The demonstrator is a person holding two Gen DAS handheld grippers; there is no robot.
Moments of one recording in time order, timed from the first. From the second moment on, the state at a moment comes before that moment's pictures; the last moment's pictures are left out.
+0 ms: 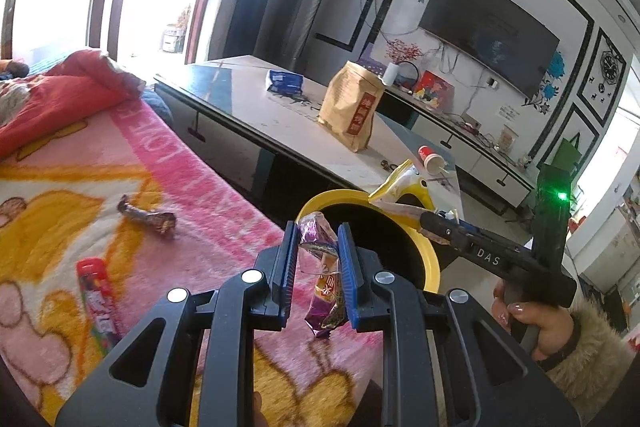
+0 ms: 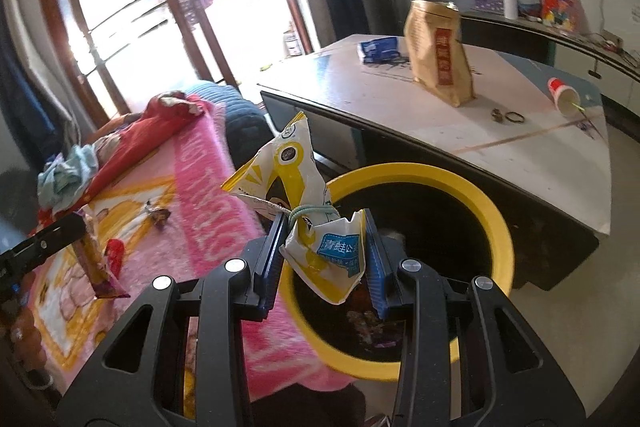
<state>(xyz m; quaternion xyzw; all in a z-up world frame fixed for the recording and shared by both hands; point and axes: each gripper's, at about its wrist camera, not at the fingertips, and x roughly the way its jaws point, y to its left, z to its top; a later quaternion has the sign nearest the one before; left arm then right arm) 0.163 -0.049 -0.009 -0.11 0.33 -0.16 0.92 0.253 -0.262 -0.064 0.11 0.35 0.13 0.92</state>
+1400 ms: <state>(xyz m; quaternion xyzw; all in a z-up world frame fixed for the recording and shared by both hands) 0.228 -0.148 -0.071 -0.07 0.36 -0.23 0.90 0.270 -0.327 -0.108 0.18 0.40 0.02 0.90</state>
